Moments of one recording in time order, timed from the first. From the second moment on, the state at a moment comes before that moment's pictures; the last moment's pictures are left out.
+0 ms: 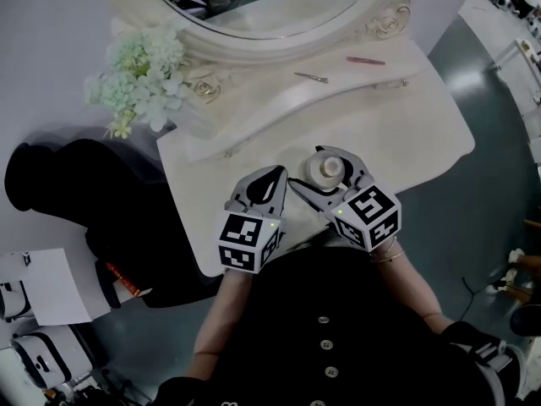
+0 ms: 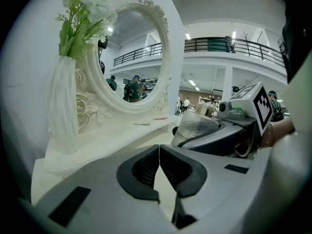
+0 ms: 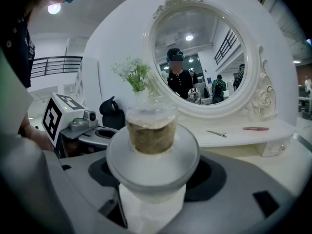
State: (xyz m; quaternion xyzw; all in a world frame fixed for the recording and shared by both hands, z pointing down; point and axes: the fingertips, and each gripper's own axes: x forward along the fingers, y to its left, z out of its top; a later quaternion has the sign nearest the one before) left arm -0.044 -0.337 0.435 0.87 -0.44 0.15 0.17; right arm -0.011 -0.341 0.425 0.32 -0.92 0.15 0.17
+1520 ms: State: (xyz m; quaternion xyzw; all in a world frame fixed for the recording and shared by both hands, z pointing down) left arm -0.045 -0.340 0.441 0.87 -0.44 0.14 0.18; right arm -0.001 -0.345 0.436 0.33 -0.91 0.16 0.18
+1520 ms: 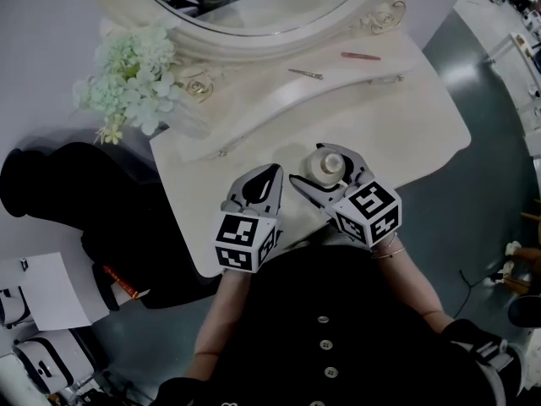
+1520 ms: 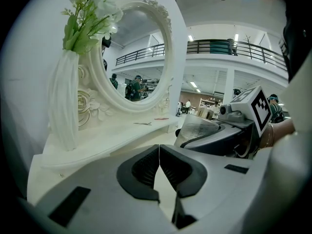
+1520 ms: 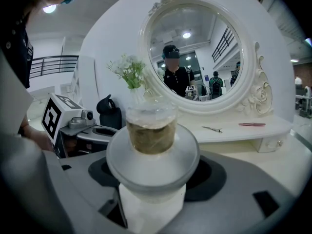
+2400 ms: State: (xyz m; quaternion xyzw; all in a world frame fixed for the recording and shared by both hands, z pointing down) left arm -0.042 -0.341 0.439 0.87 -0.44 0.13 0.18; right arm -0.002 -0.348 0.435 0.33 -0.91 0.16 0.17
